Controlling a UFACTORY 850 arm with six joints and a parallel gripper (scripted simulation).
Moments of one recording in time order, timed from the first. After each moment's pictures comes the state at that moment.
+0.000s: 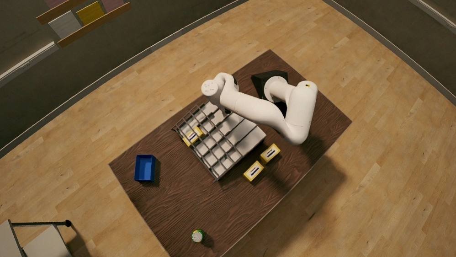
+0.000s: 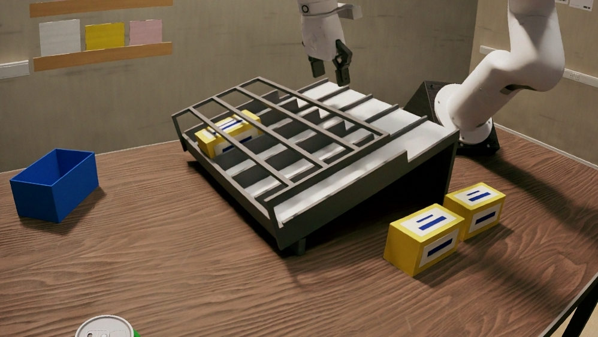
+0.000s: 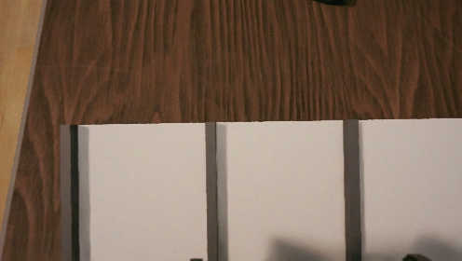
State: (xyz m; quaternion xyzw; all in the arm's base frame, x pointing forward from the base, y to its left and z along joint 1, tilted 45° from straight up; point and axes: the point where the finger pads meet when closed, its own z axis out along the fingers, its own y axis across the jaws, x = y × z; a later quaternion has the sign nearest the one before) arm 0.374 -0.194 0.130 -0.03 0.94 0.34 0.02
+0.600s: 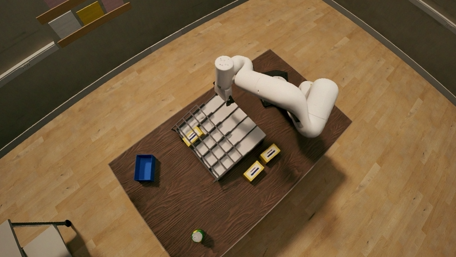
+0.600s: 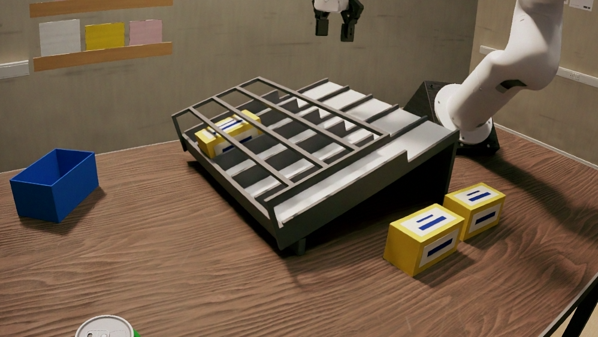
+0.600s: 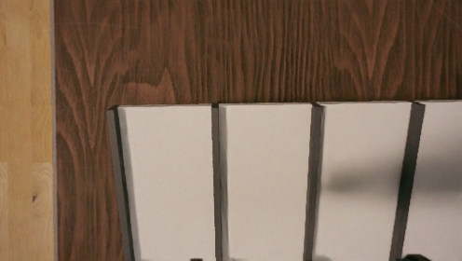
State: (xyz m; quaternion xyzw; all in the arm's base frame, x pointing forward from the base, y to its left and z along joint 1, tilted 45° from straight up) arm 0.344 -0.255 0.200 0.02 0.93 0.34 0.16
